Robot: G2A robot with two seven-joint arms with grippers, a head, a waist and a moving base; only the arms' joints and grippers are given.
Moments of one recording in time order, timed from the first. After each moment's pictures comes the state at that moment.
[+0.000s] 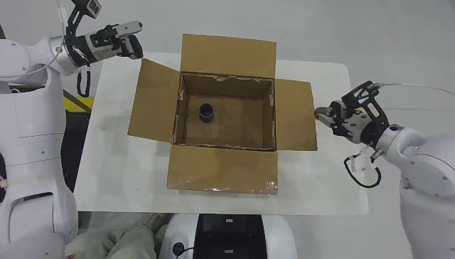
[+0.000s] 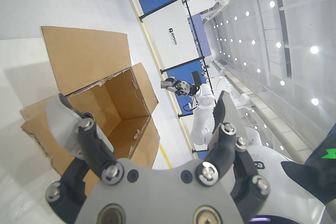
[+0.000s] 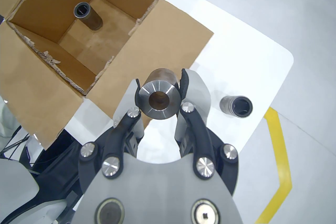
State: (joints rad) left arm 0.80 -1.00 -1.65 -1.36 -0.27 -0.07 -1.36; right arm -1.41 -1.13 1.72 -2.07 -0.73 -0.43 1.13
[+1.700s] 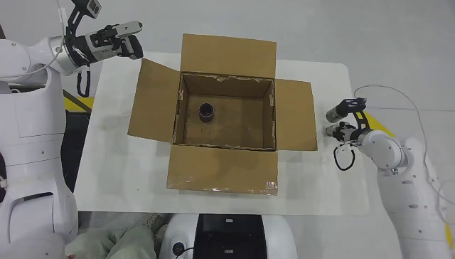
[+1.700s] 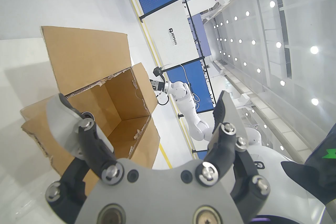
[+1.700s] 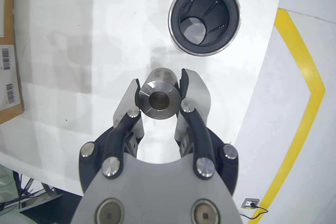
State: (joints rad) left arm 0.80 -1.00 -1.65 -1.36 -0.27 -0.07 -1.36; right arm -1.27 -1.11 1.52 -1.48 -0.95 -0.18 0.96
